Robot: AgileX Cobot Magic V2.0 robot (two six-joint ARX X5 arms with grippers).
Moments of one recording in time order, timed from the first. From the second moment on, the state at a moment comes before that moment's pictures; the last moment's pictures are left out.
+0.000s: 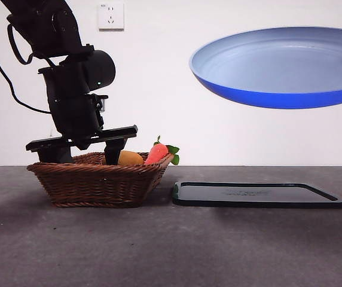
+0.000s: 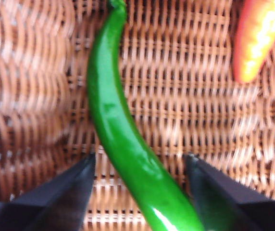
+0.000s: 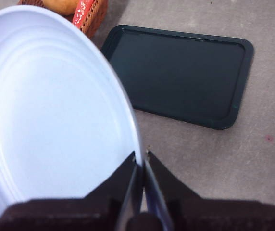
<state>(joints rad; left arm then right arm) -0.38 1.98 1.44 -0.60 -0.02 -0.41 0.14 0.90 0.92 -0.78 -0.31 -0.02</state>
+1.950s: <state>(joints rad) -0.74 1.74 1.44 -0.66 0.22 -0.24 0.22 1.32 0.92 -0.61 -0.41 0.22</state>
